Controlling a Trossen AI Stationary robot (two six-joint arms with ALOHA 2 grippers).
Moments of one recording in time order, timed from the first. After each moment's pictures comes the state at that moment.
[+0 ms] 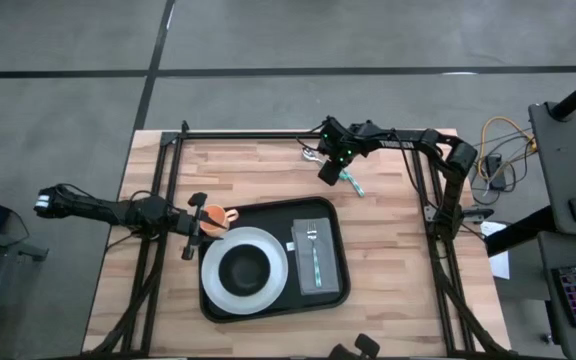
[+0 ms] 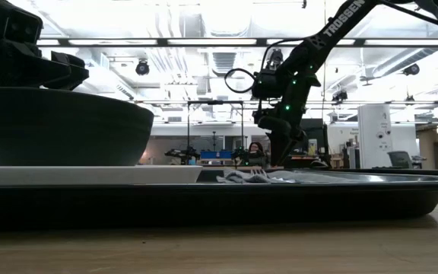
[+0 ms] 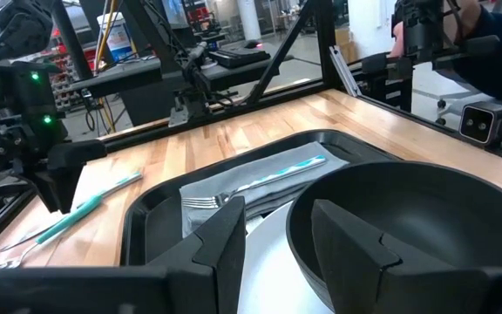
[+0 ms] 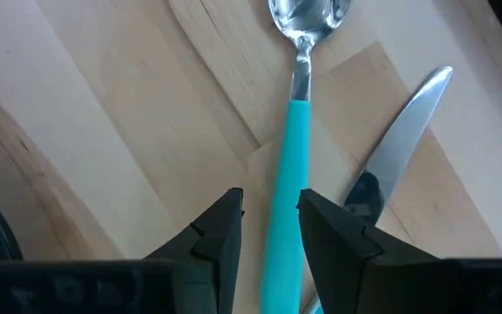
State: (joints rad) left arm -0.13 0.29 0.01 0.14 0.05 0.23; right arm -0.59 1.89 1.25 -0.59 -0.06 0.00
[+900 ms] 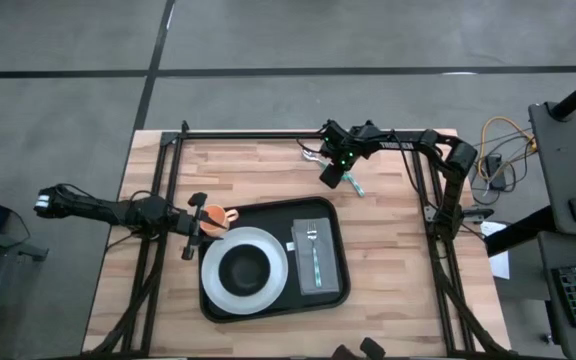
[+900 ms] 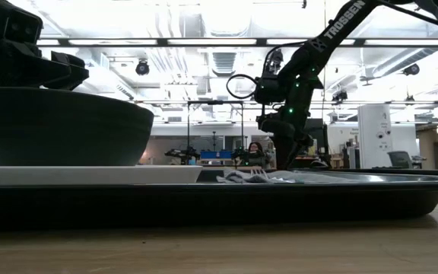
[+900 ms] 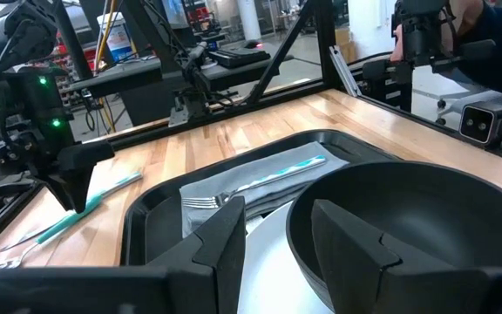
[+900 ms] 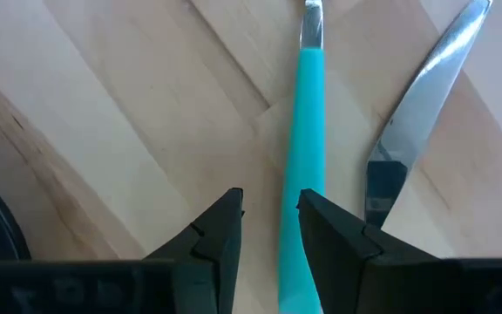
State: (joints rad) left arm -0.13 0.29 0.01 0.14 0.05 0.23; right arm -0.59 1.89 1.22 -0.62 -0.08 0.07
